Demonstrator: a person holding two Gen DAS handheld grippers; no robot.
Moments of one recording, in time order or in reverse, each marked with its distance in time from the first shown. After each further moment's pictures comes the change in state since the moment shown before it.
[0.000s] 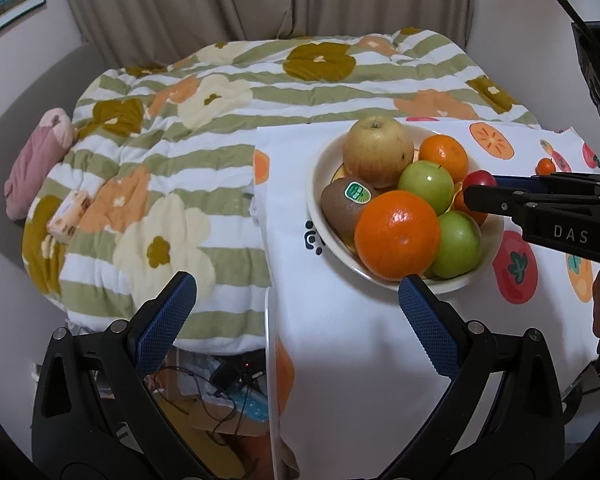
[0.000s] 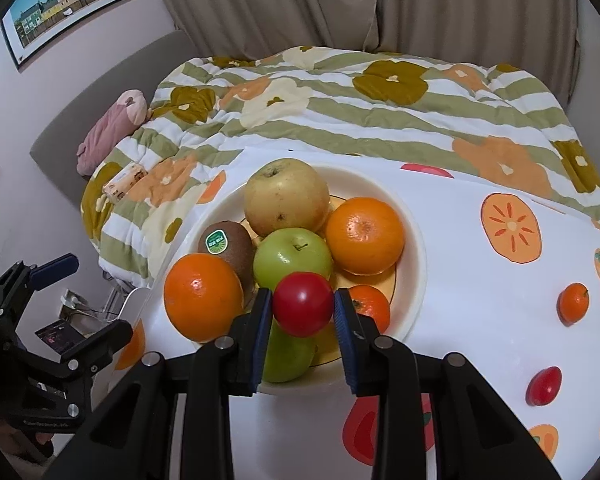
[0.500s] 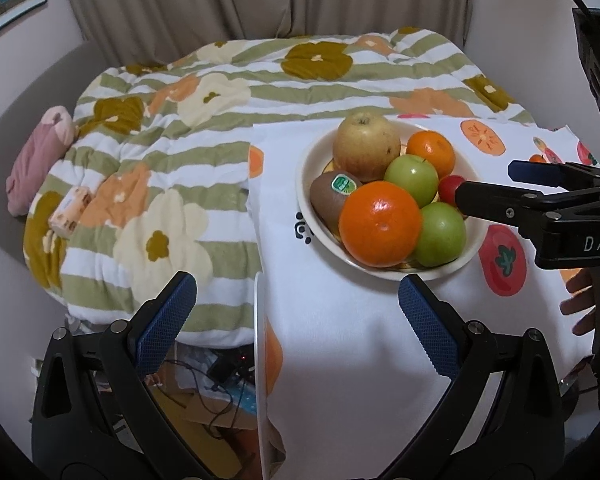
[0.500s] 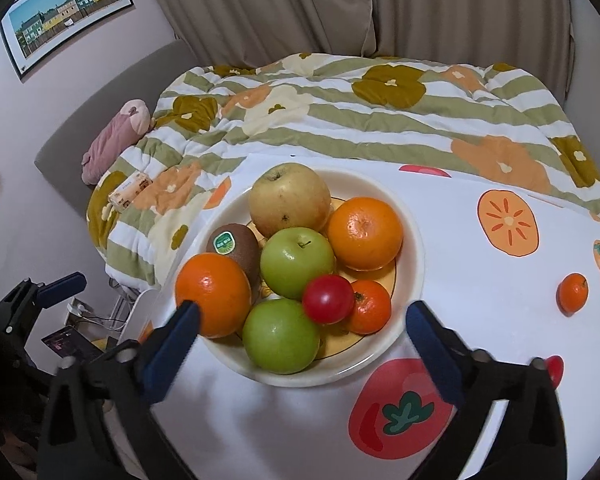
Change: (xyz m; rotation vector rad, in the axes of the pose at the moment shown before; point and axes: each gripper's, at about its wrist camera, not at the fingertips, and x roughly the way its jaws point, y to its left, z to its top) left arm -0.015 -0.008 -0.007 -0.006 -0.002 0.000; right arm -0.016 -0.001 -0.004 0.008 -0.042 0.031
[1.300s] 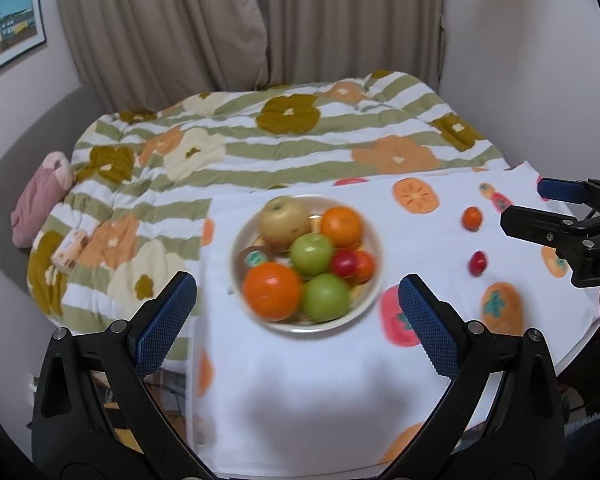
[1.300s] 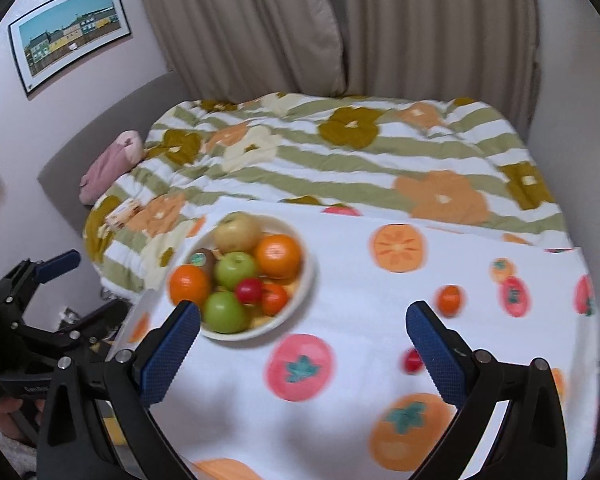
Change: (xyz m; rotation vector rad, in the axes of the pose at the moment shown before) left arm -0.077 -0.092 0.038 0.020 -0.143 -0.023; right arm -0.138 -0.071 -0.006 -0.013 -0.102 -0.108
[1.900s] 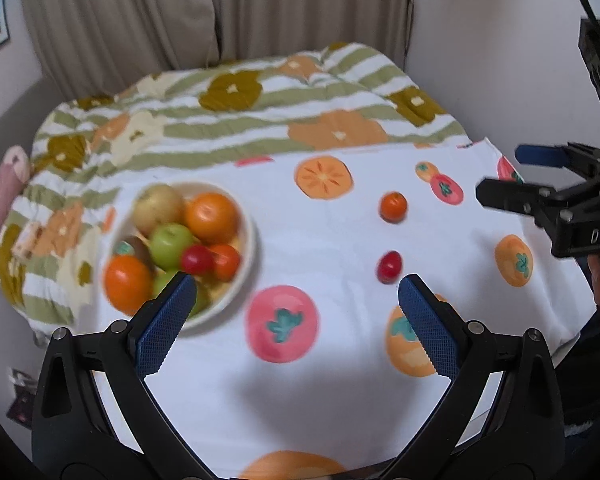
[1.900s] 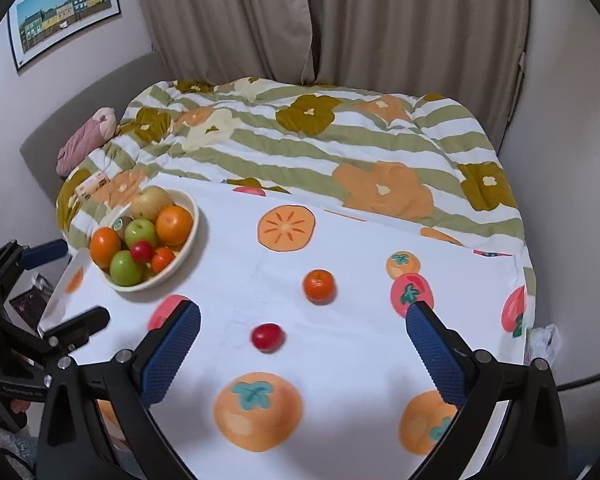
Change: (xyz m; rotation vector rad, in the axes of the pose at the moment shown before) left arm 0.042 -0.126 0.004 0.005 0.119 -0.081; right arm -0.004 -0.127 -0.007 -0.093 0.069 -0.018
